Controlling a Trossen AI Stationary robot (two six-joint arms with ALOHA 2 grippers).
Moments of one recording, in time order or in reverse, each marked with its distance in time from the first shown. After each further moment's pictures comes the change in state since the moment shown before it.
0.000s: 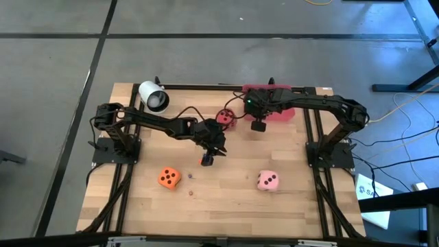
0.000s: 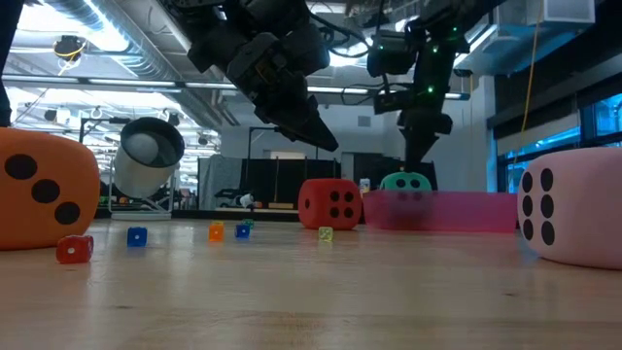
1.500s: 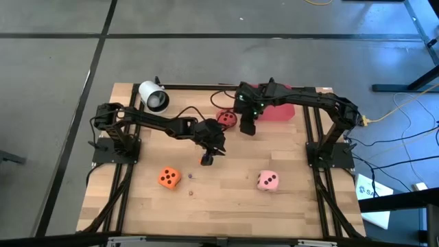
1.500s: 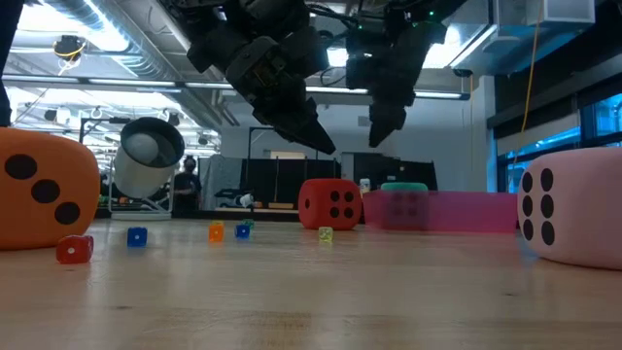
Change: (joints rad) left arm 0.010 0.000 0.004 -0.031 -0.010 0.010; right arm 0.035 0.097 0.230 -0.078 -0.472 0.141
